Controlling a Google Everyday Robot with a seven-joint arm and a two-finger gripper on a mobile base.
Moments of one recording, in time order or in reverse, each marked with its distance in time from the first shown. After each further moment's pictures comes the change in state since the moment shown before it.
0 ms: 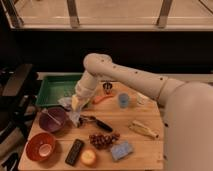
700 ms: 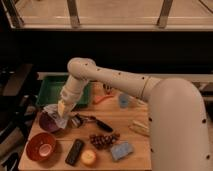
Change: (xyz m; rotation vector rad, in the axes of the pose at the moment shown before) arm -0.009 0.036 0.030 -0.045 0.051 -0.073
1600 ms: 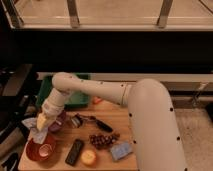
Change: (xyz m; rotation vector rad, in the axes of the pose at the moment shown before) arm -0.026 0.074 0.105 -0.245 0.042 -0.066
